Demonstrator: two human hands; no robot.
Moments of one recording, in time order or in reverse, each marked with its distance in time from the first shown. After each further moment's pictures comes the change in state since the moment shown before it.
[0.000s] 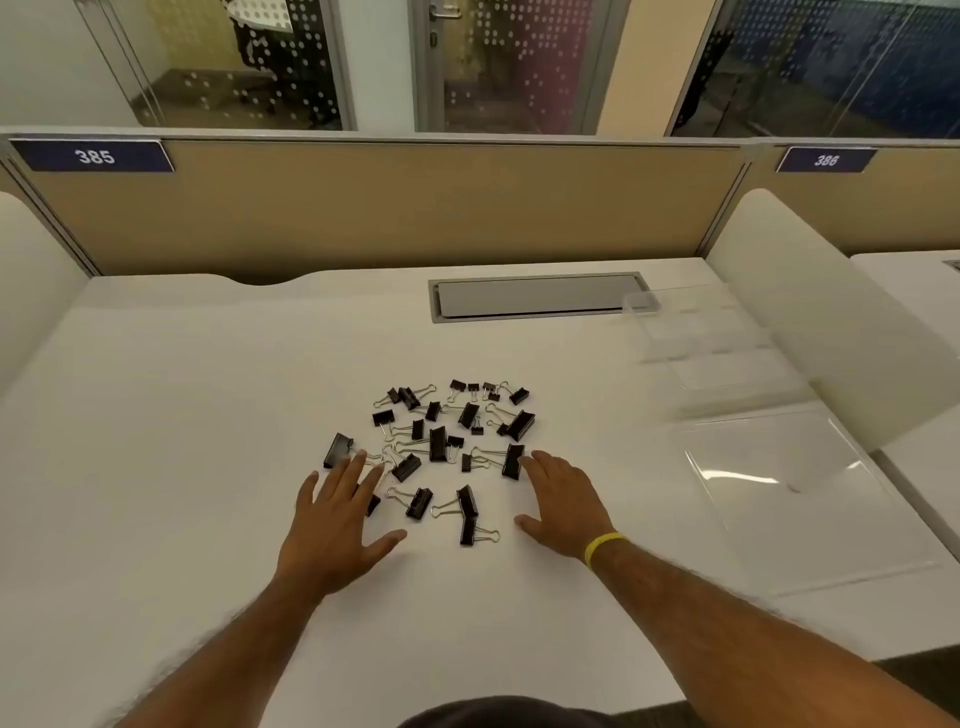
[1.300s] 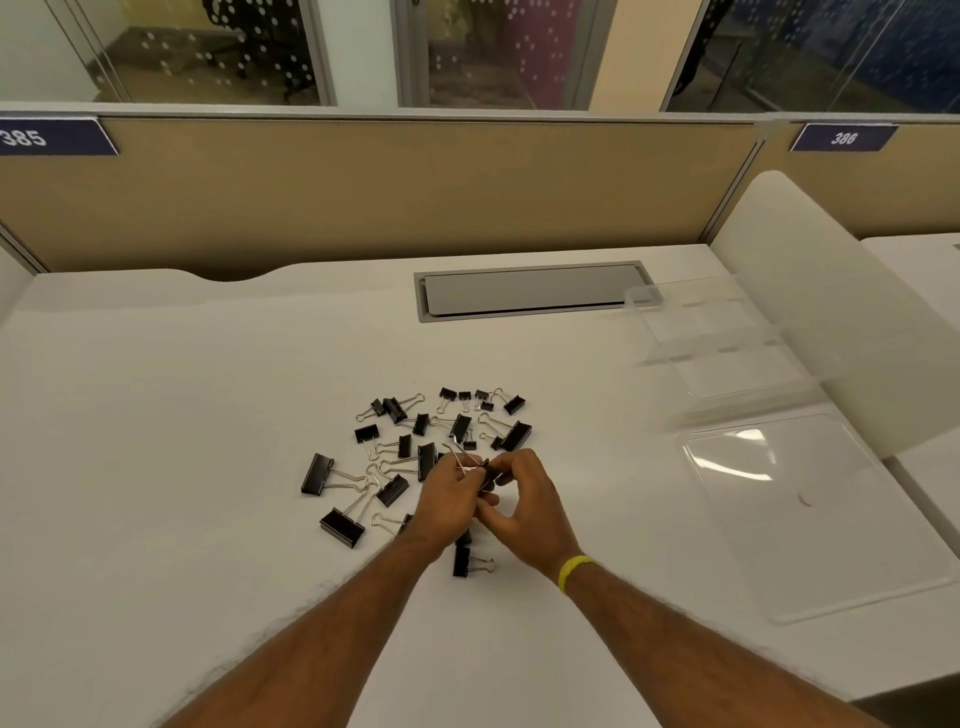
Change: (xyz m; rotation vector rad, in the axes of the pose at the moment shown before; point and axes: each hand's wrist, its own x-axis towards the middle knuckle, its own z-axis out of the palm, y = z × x) left_hand 0.097 0.126 -0.034 -1.443 -0.261 -0.463; right_hand 0.033 -0.032 0.004 0.798 0.414 -0.050
